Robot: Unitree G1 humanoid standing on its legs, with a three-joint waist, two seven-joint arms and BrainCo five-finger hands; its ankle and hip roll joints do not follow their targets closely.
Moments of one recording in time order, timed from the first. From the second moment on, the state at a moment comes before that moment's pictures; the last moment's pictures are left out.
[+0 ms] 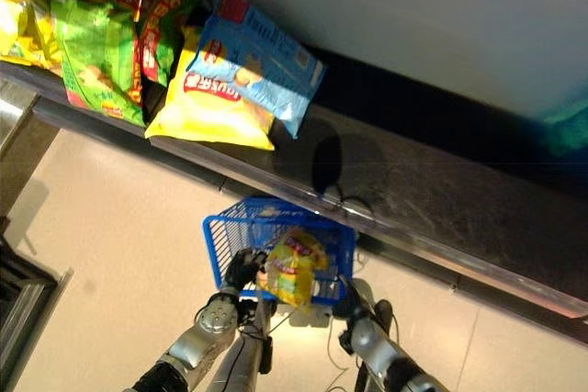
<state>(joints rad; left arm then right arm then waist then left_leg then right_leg) -0.35 0.26 -0.39 0.50 -0.24 0.02 0.41 -0.36 -0.30 0.47 0.78 -0.02 0.02 -0.27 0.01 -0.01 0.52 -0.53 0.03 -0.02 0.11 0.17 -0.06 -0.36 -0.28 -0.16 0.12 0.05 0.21</state>
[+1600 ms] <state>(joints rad) -0.11 0.06 -0.09 1.12 -0.05 0.04 0.35 0.14 -0.25 0.04 0.57 0.10 -0.04 -0.31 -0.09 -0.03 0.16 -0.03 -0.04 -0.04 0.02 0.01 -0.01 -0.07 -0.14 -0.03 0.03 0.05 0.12</state>
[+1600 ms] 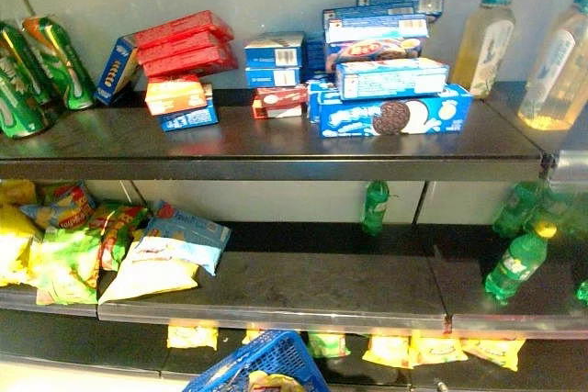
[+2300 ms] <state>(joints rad) -0.13 0.08 -0.04 1.15 0.07 0.06 0.34 0.16 -0.27 -0.11 0.27 0.15 -0.08 -0.35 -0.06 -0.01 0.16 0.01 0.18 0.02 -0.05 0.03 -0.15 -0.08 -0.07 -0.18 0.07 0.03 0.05</state>
